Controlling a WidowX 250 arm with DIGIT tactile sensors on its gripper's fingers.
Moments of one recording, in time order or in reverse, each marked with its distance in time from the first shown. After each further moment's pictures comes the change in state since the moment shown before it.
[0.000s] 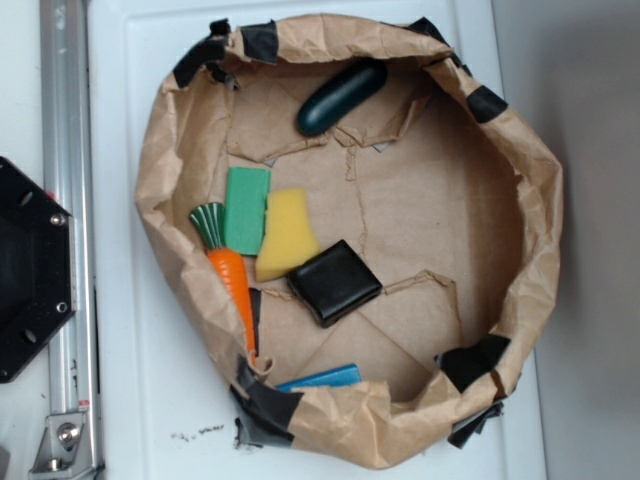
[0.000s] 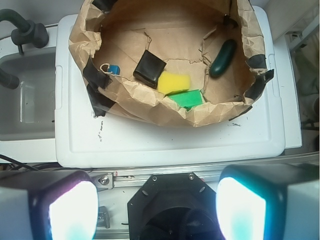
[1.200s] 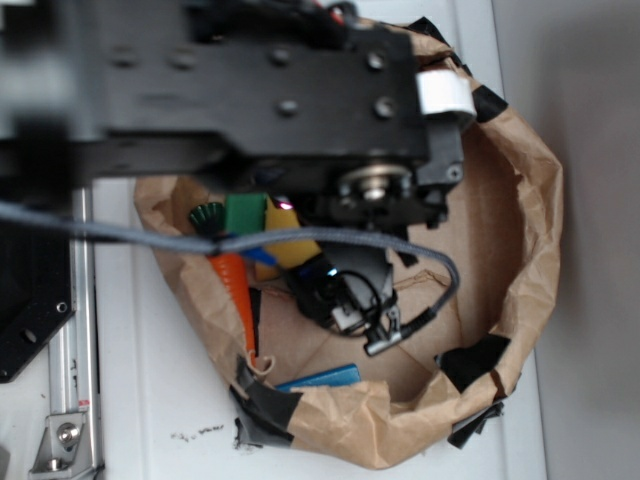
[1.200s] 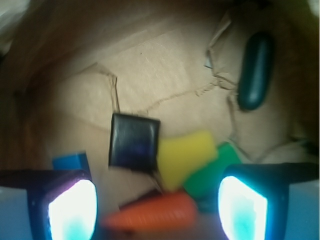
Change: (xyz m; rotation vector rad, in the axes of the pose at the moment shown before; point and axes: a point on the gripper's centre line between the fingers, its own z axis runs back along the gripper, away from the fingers) arm 0.114 0.015 -0.150 -0.008 0.175 0.413
